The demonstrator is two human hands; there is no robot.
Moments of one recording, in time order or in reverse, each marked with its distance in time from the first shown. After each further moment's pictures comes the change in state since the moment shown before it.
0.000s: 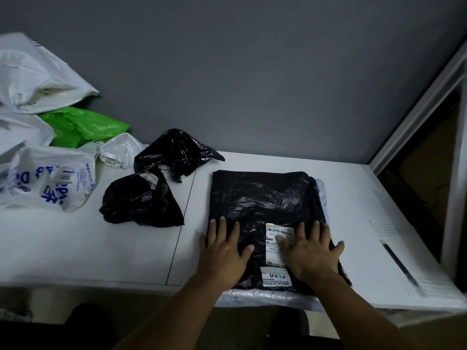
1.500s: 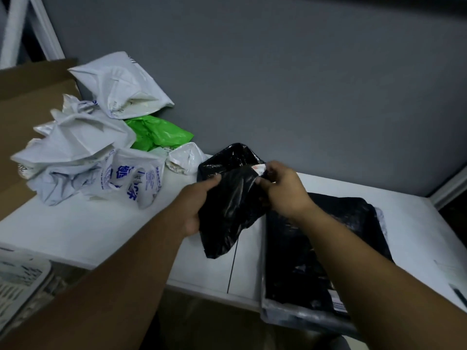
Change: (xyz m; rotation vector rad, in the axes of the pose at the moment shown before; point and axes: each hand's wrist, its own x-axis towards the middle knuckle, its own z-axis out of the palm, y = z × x) left_hand -0.029 -0.124 -0.203 -1.668 -0.027 -0.341; right_hand -0.015 -0.215 -0.136 1.106 0.000 -0.550
